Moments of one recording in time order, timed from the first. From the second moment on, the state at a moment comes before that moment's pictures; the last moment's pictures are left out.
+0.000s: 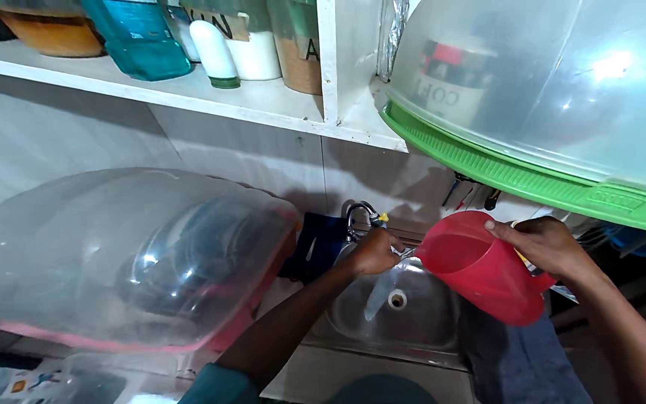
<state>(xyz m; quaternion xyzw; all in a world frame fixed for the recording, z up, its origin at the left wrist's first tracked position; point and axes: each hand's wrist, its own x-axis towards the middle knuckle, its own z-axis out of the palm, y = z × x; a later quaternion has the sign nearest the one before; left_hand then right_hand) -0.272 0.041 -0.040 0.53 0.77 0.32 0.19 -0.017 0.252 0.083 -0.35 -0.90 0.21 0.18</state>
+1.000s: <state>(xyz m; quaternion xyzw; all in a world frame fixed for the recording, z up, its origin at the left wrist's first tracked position) -0.273 0.043 -0.041 0.52 0.77 0.32 0.20 -0.021 0.253 0.081 -0.34 -0.90 0.19 0.18</state>
